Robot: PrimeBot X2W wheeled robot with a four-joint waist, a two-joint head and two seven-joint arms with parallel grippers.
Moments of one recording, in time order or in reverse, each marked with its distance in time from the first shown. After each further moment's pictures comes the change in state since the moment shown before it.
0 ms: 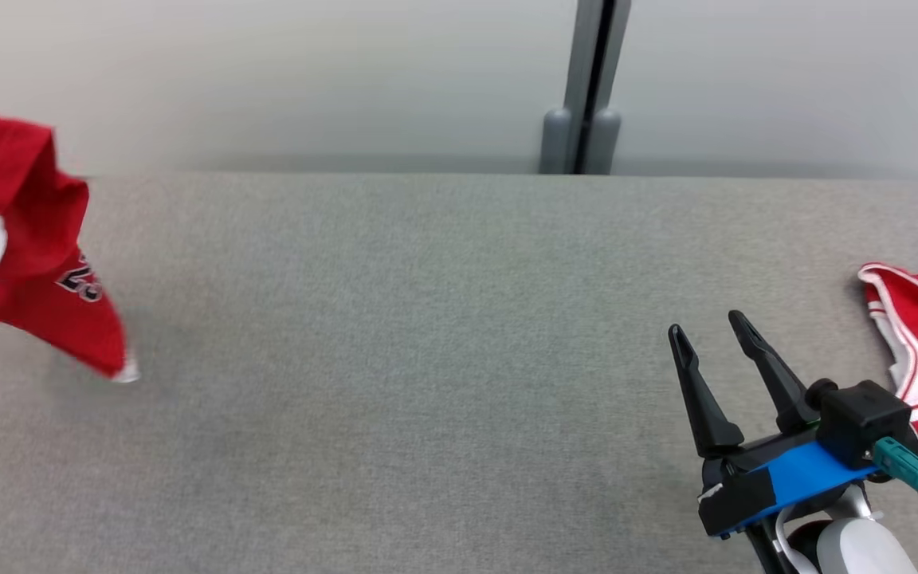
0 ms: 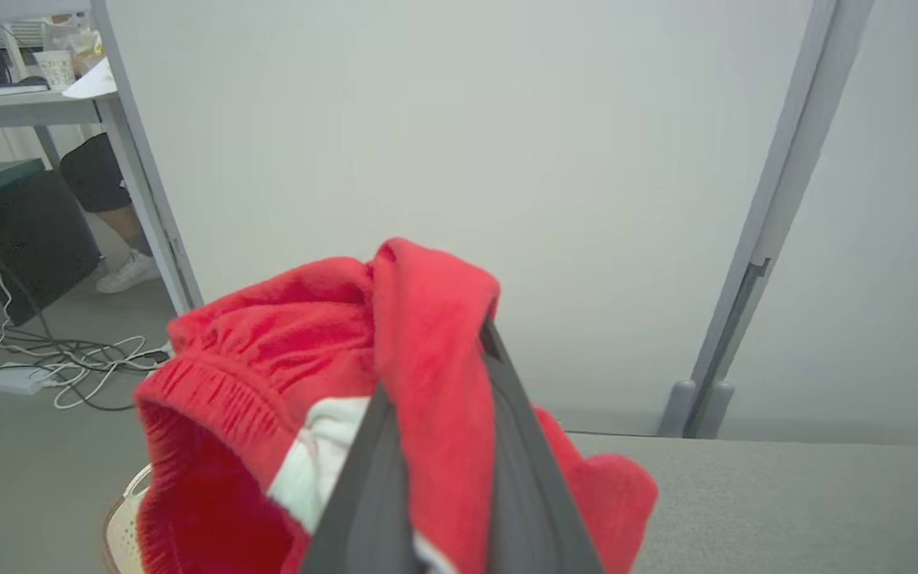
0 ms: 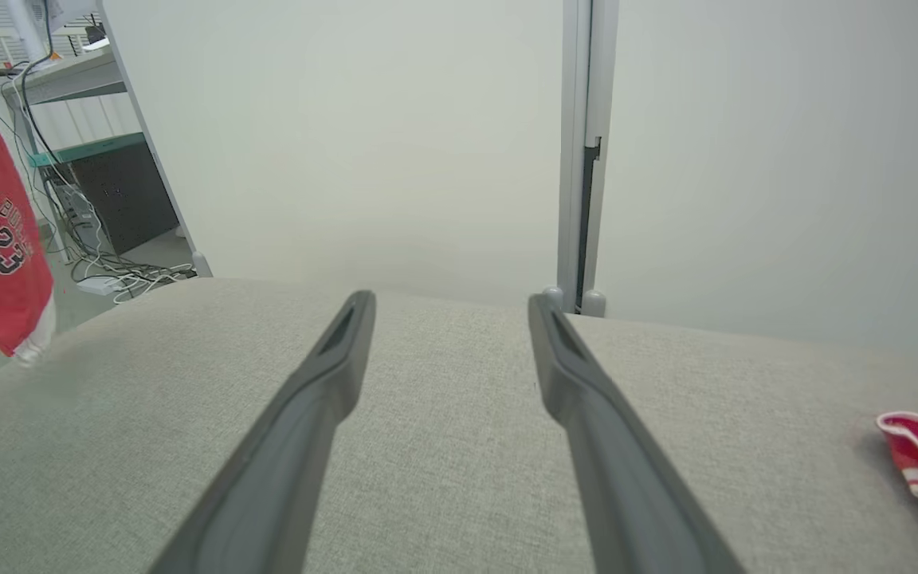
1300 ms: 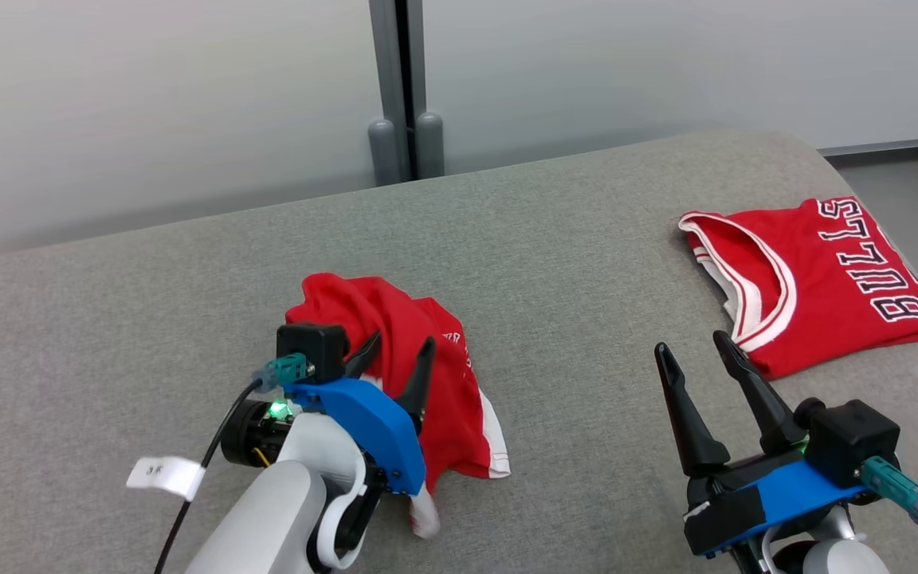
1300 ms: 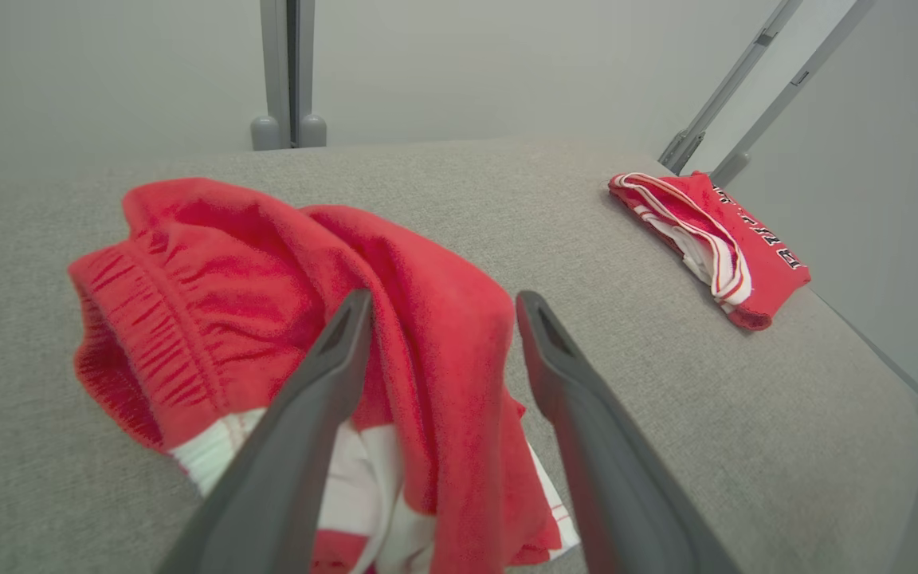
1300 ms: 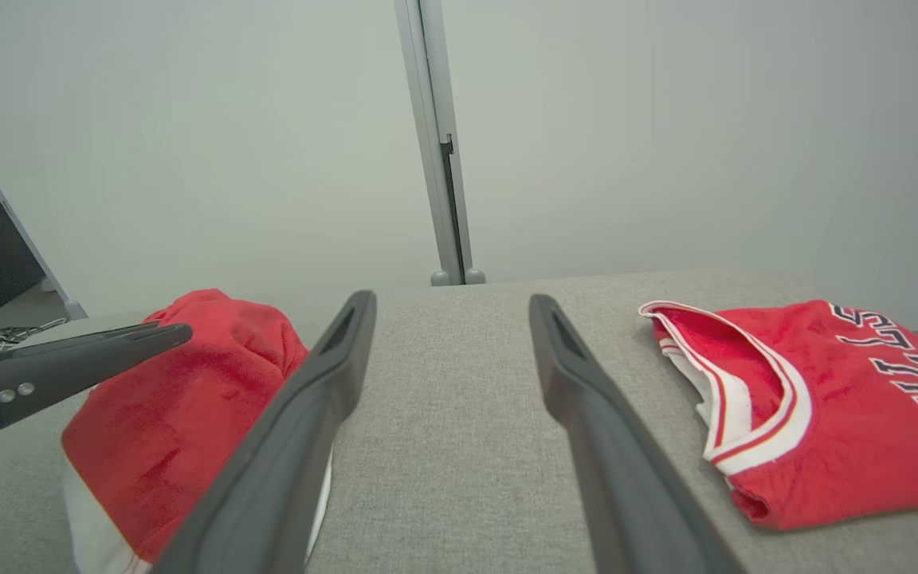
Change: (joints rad) left arm 0.263 -0.524 -0.428 0.150 0.063 0.083 -0.206; right arm 0.050 0.048 0.000 -0.027 0.010 0.000 0.013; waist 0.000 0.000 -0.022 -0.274
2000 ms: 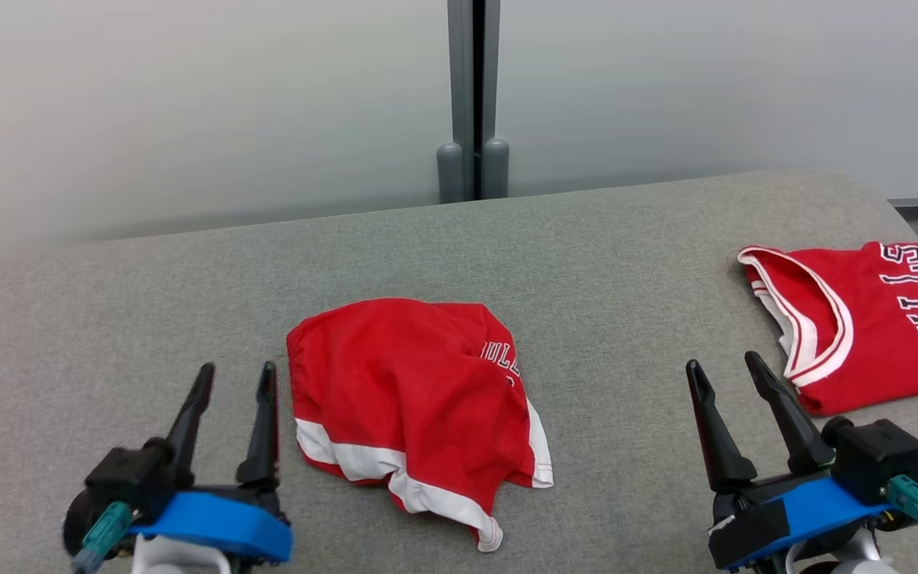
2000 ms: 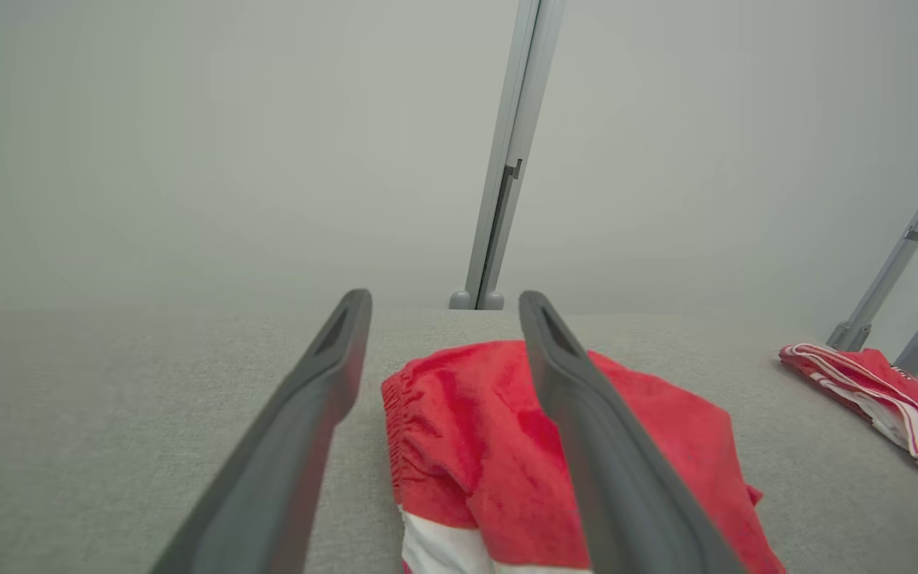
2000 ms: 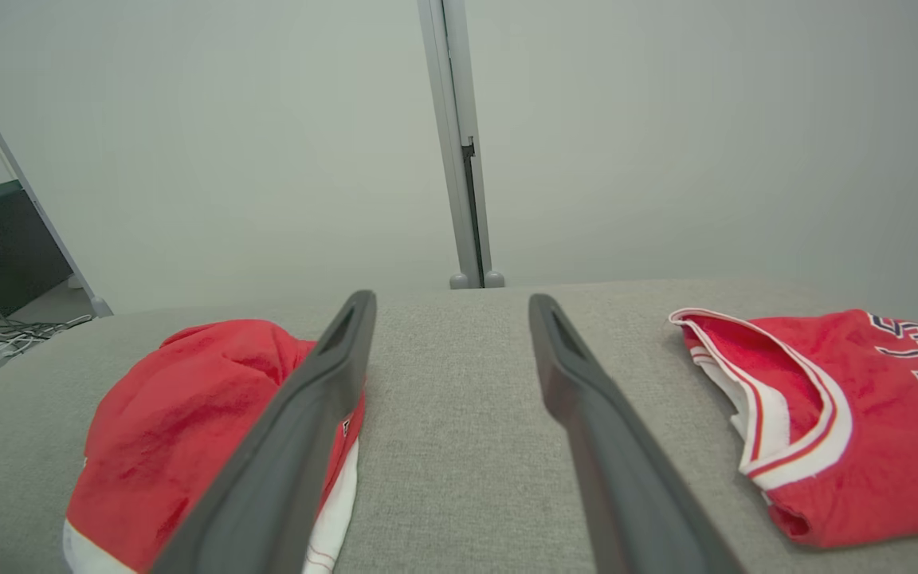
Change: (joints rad) left arm 0.266 0.151 0.167 -0.167 0.054 -0.014 -0.449; right arm 0.045 0.003 -0.060 -0.005 -0.004 0.000 0.001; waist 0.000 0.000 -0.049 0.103
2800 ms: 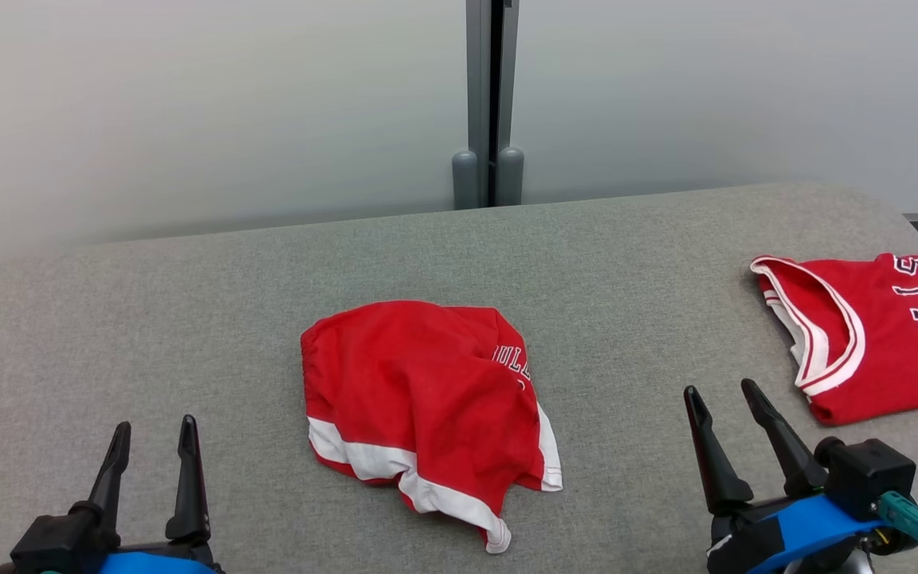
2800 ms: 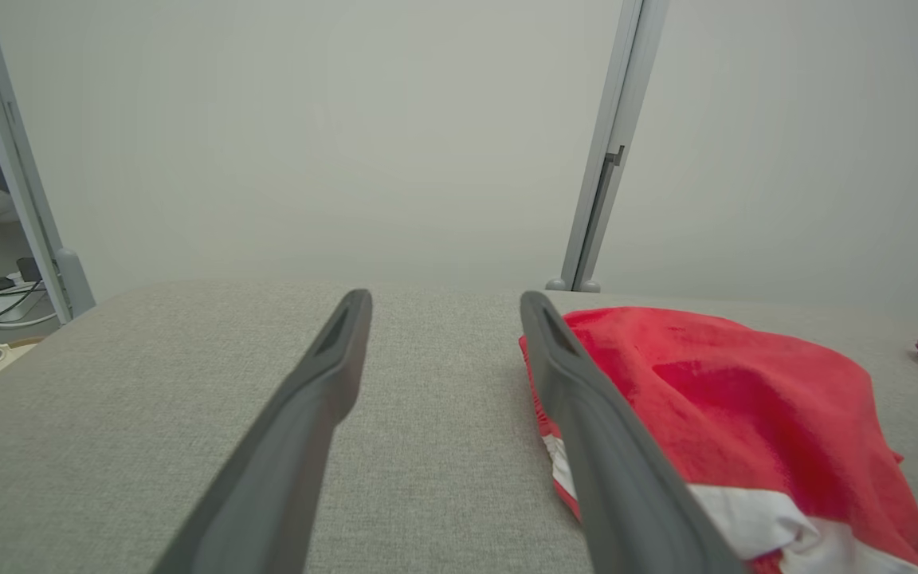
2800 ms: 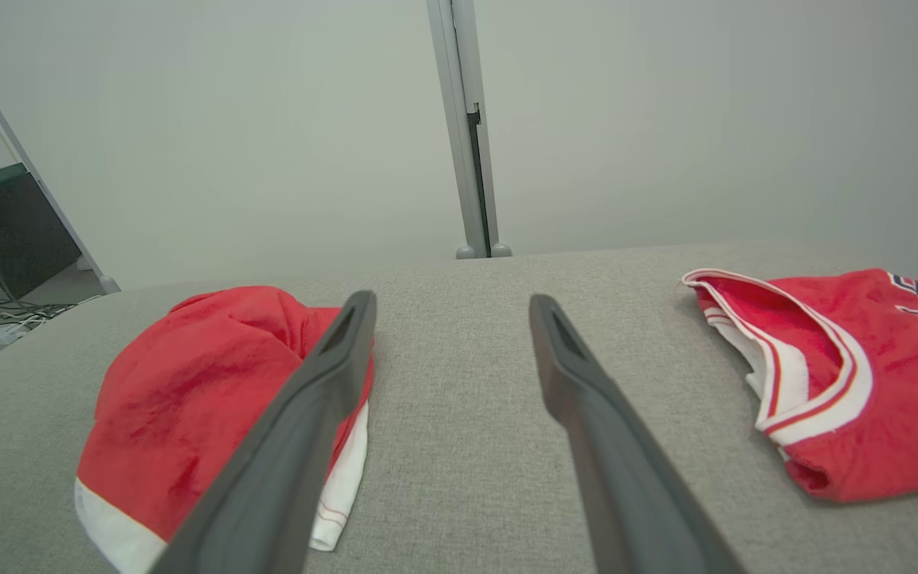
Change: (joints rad) left arm 0.187 0.053 0.152 -0.082 0.063 0.061 -0.011; right arm 0.034 0.002 -0.005 0.039 0.005 0.000 0.000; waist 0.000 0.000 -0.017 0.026
